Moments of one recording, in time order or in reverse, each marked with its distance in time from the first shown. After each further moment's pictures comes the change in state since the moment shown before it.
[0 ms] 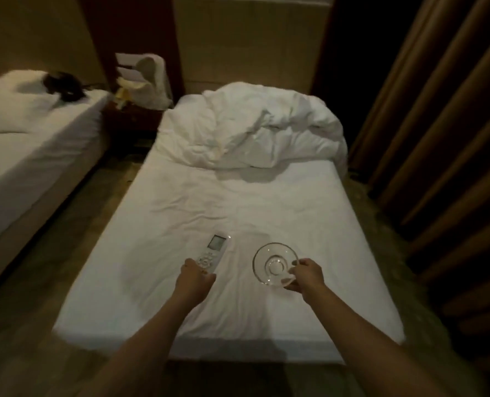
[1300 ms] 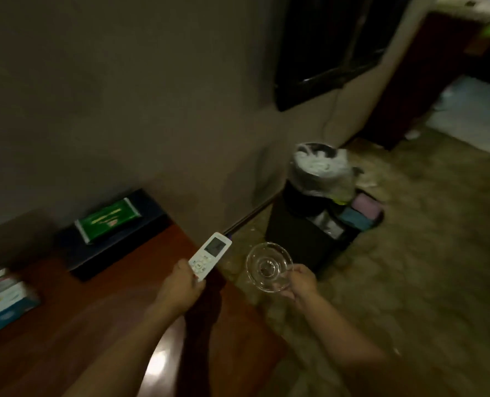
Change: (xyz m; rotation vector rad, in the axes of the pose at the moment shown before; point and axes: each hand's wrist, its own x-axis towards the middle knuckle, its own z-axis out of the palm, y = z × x) left_hand -1.023 -0.483 0.161 -0.738 1.192 -1.574; right_hand -0.810 0.651 -0.042 -1.542 -1.794 -0.228
